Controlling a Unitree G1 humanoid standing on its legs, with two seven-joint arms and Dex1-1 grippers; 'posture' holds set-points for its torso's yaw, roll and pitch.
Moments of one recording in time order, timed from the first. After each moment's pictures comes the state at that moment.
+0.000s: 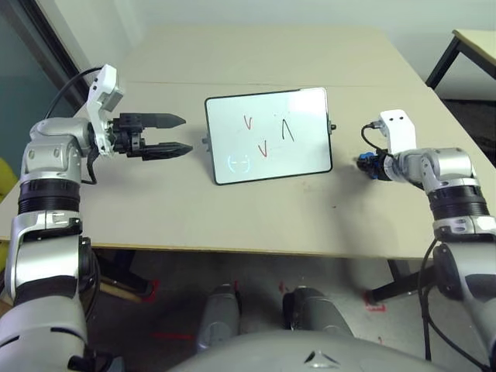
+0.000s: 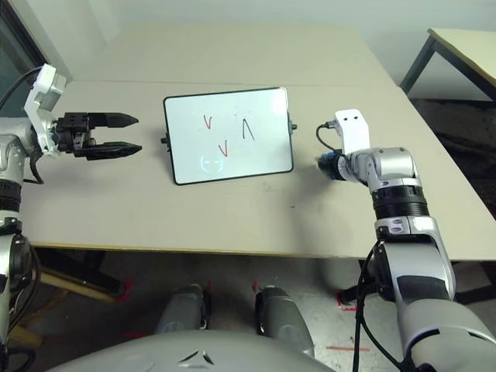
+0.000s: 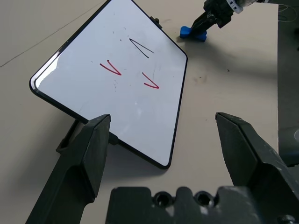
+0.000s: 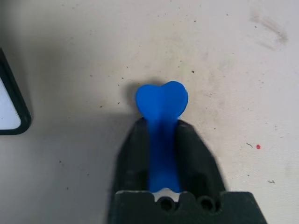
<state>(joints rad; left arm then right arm) -0.76 0.80 0.10 0.56 -0.30 0.31 -1.55 -0.71 -0.52 -0.02 0.46 0.18 1.05 0.37</state>
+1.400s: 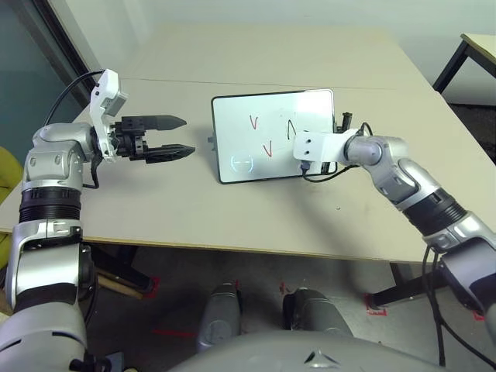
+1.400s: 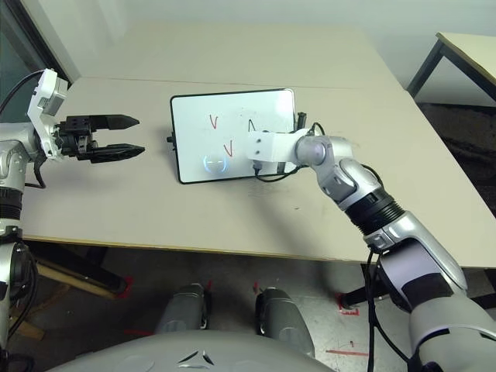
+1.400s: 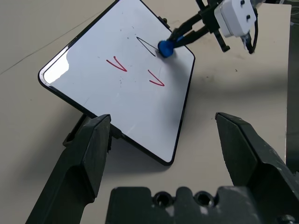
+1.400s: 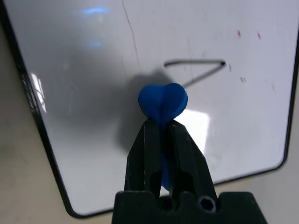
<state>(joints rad) -0.71 0.78 0.09 0.51 -0.32 0.31 -1.49 -0.73 -0.53 0.54 0.20 -0.47 0.28 0.68</state>
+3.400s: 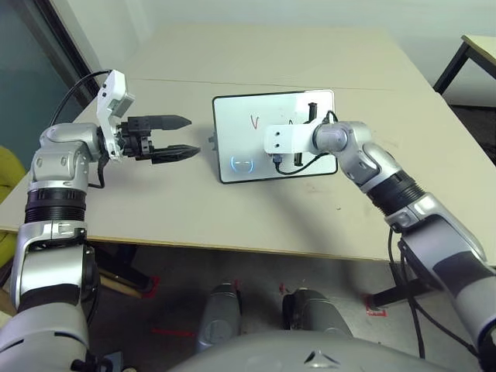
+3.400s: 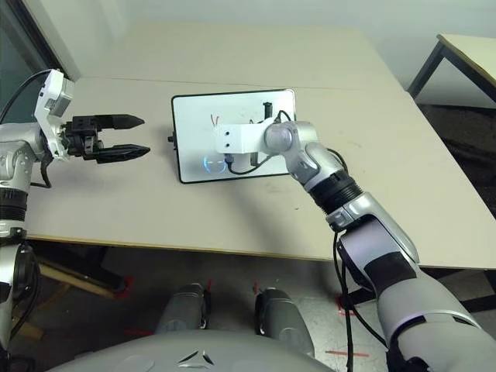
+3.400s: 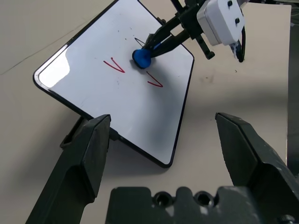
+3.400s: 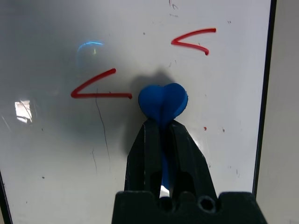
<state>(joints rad) -0.70 0.77 0.08 0.48 -0.34 0.31 -1.46 -0.90 -0.35 0.51 0.44 -0.57 0.16 0.71</state>
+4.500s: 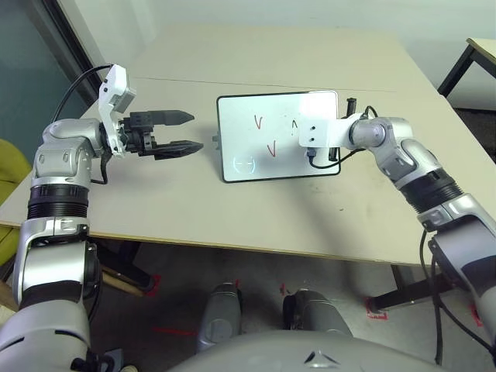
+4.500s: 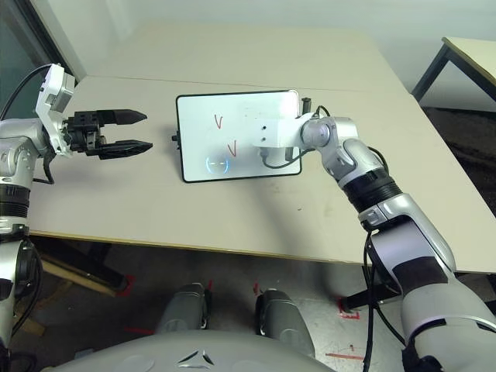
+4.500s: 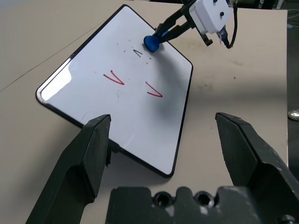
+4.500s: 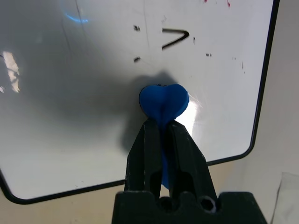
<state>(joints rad) -0.73 0.76 0.07 0.49 -0.35 0.30 -1.46 -0.85 -0.49 0.46 0.43 -0.57 0.16 0.72</state>
